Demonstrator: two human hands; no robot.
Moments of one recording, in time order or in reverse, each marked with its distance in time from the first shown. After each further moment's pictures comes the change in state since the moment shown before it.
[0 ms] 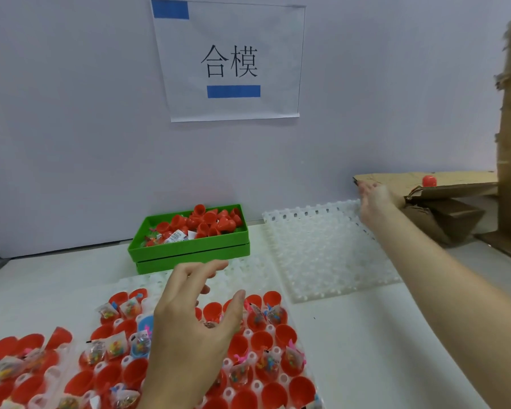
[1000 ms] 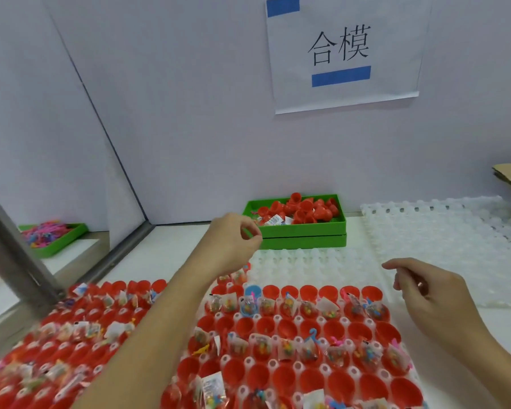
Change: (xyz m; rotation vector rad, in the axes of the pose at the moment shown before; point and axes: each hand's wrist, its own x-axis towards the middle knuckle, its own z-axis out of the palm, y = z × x) left_hand 0.088 -0.037 -0.077 0.409 -0.320 -0.365; right_hand -0.133 0.095 -0.083 -1.056 -0.802 -0.755
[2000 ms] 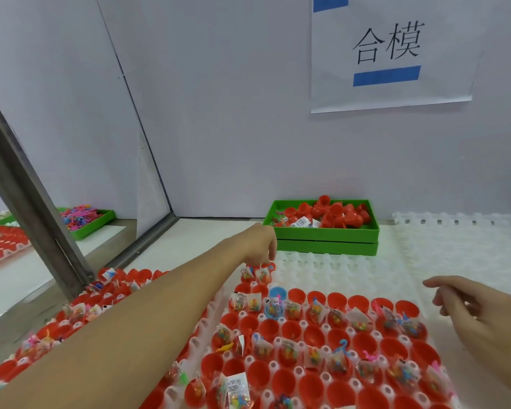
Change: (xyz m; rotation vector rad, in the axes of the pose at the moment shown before) left_hand 0.070 -0.059 0.032 0.391 -0.361 0.124; right_hand -0.002 0.005 -0.002 0.015 -0.012 0.089
